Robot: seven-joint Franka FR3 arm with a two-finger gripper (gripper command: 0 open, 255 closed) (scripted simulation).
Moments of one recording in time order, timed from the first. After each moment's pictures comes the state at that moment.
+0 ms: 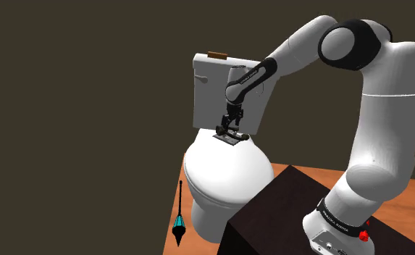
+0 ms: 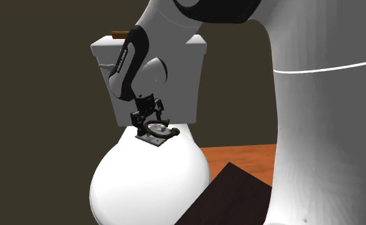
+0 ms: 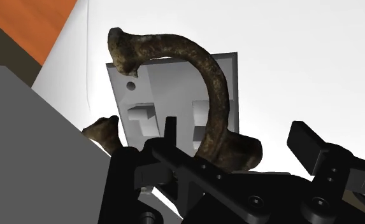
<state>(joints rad) -0.08 0.38 -0.09 -2.04 -0.10 2.39 -0.10</state>
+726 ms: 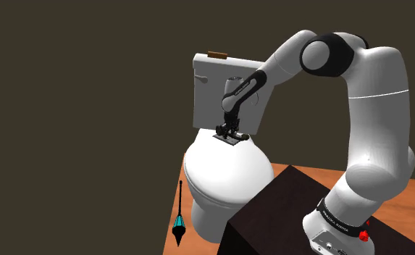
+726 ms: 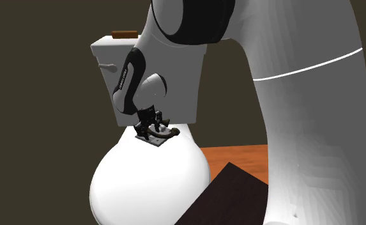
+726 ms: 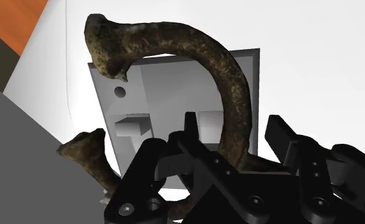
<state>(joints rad) -0.09 0.53 -0.09 -1.98 -0.09 2.47 -0.11</state>
